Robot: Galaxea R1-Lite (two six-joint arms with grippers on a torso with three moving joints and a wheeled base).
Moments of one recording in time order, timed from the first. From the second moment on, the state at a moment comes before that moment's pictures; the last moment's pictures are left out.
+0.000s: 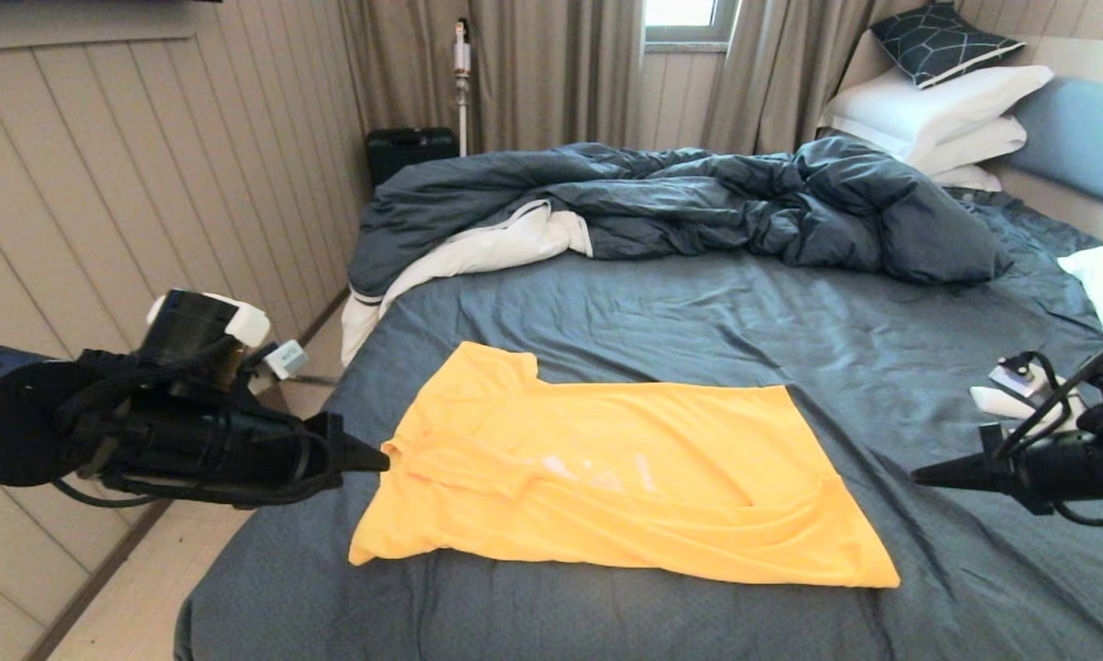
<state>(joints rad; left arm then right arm) -0.28 1.67 -0.93 0.11 -0.31 -0.45 -0.48 1.88 -1.11 0.38 0.78 -0.19</state>
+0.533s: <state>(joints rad) -0.09 1.66 -1.02 0.07 -0.33 -0.40 -0.45 1.90 -1.31 0.38 0.70 0.02</state>
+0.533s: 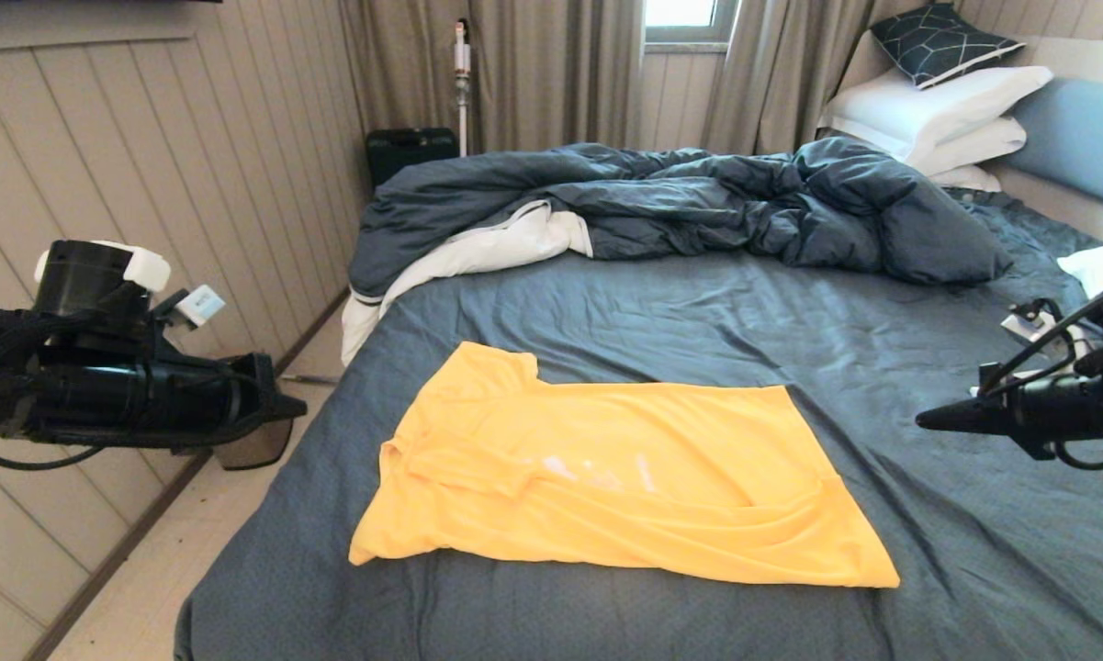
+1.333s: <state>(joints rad) -0.05 1.97 -1.12 -0.01 -0.41 -0.34 -0.29 1.96 -1.23 0.38 0.61 0.02</state>
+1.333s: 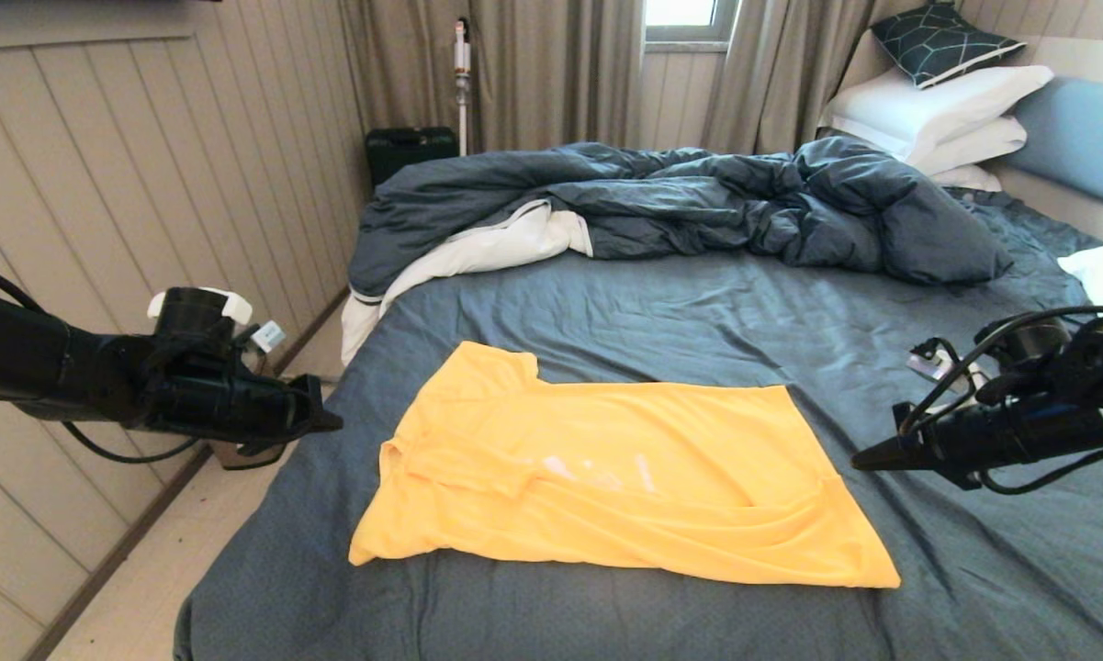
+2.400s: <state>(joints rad) -0.06 1.97 -0.99 -0.02 -0.48 -0.31 -0.28 1.91 -1.02 0.37 0.55 -0.05</state>
